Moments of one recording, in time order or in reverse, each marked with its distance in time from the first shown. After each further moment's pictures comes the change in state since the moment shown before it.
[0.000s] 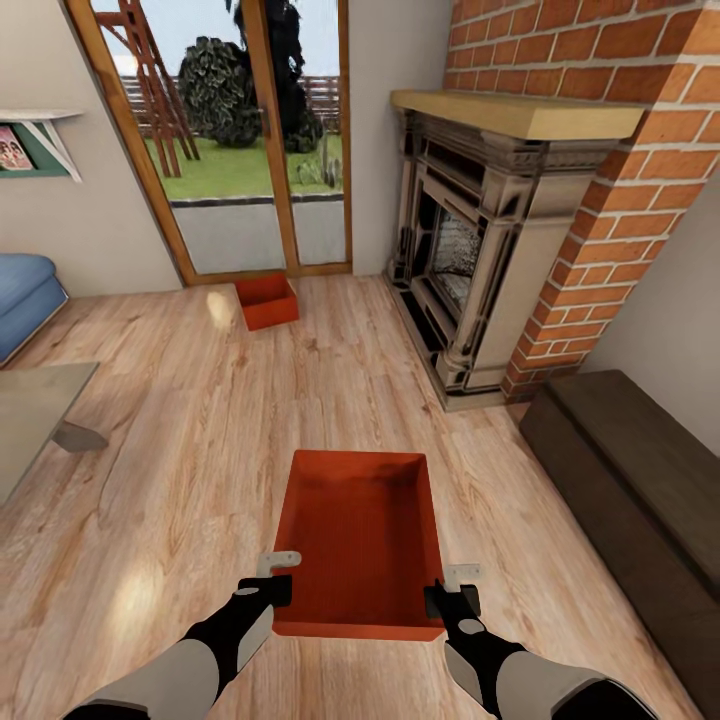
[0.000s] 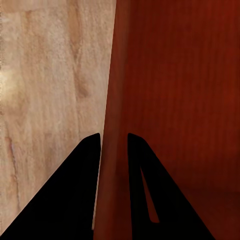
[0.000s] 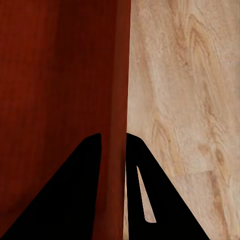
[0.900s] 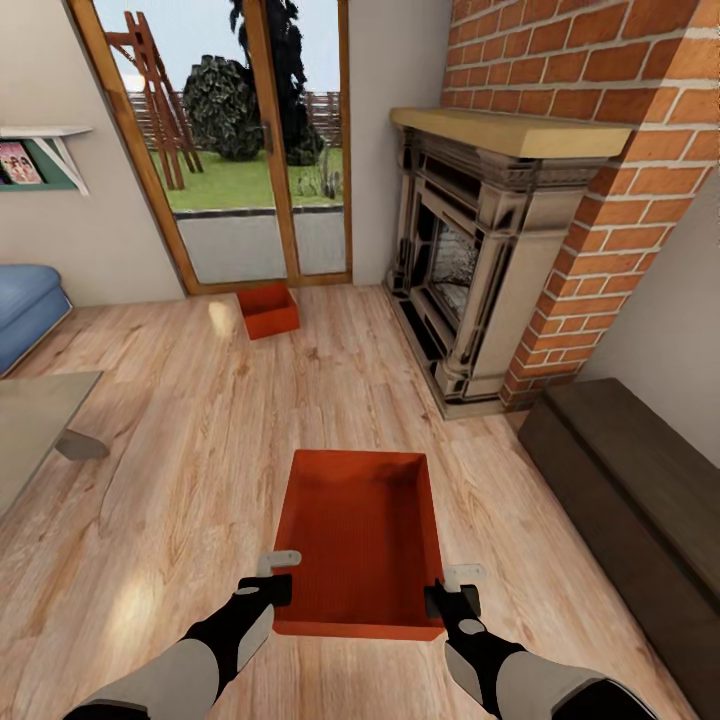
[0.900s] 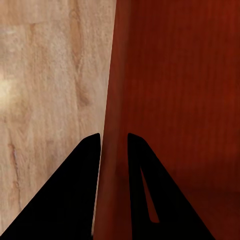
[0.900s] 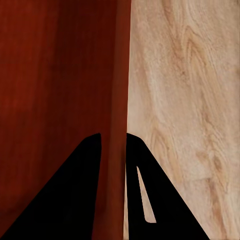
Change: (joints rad) left arm 0.000 0.000 -0.001 -0.003 -0.001 0.000 0.001; right arm 0.000 0.000 0.002 0.001 -0.006 -0.005 0.001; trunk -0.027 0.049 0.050
